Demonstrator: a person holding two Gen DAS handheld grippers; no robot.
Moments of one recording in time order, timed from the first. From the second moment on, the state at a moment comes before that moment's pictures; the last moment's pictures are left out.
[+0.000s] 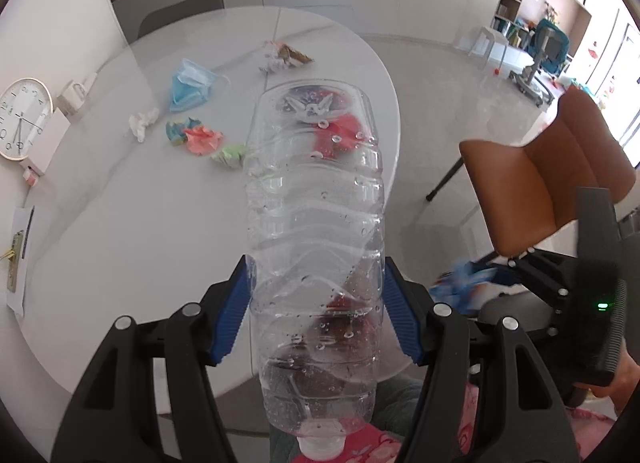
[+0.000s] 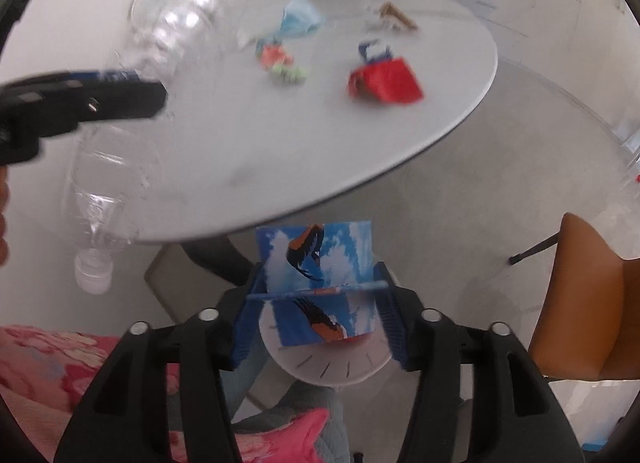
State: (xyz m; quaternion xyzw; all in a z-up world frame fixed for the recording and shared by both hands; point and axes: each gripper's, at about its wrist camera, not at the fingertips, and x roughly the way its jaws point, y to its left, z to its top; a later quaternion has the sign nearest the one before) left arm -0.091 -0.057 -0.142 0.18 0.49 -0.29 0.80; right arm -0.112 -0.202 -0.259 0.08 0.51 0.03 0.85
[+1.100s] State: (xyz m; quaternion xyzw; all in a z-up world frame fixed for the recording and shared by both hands) left arm -0.164 -0.103 -0.223 0.31 0.51 -0.37 0.71; right arm -0.160 -0.269 -0.247 0.14 0.49 -0.11 0.85
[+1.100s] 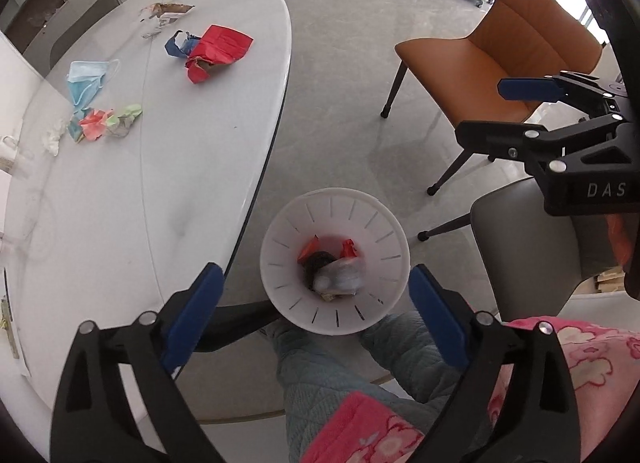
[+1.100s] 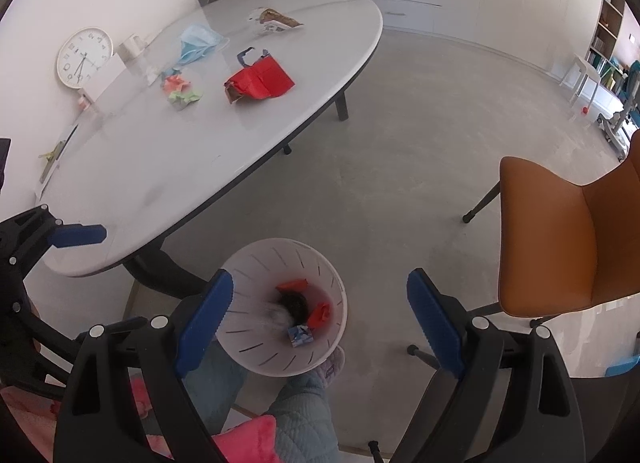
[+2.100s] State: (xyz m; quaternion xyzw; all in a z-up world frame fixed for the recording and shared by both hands) left arm -0.102 -0.048 -0.155 0.21 0.48 -0.26 0.81; right arm -0.127 -0.243 -0.181 0.10 0.42 -0.08 0.90
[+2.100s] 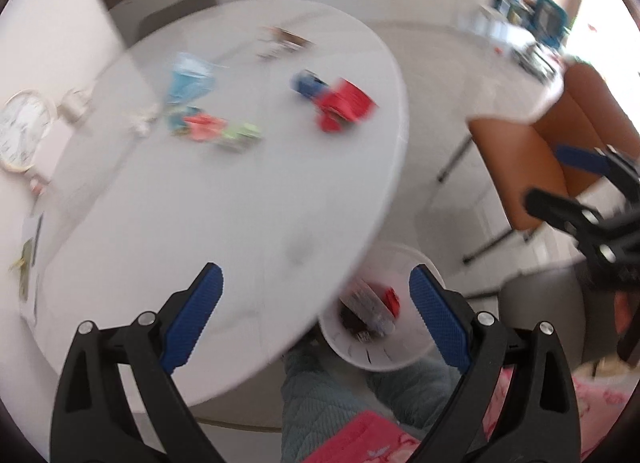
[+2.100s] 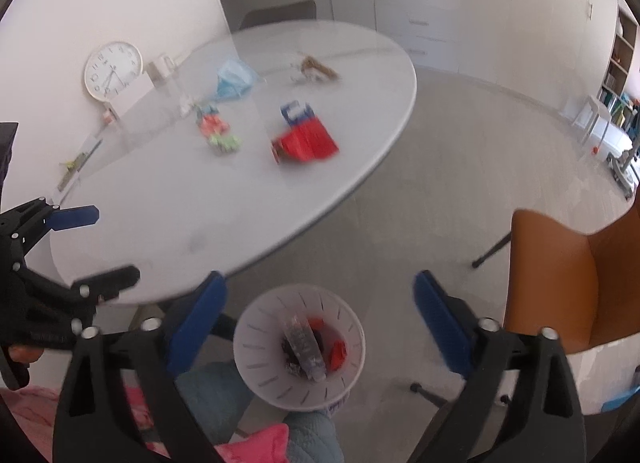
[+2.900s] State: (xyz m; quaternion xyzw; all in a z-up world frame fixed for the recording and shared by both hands) left arm 0.139 0.071 -0.121 0.13 0.44 -0.19 0.87; right arm 0.077 -0.147 -0.138 0.08 0.38 -0.05 0.92
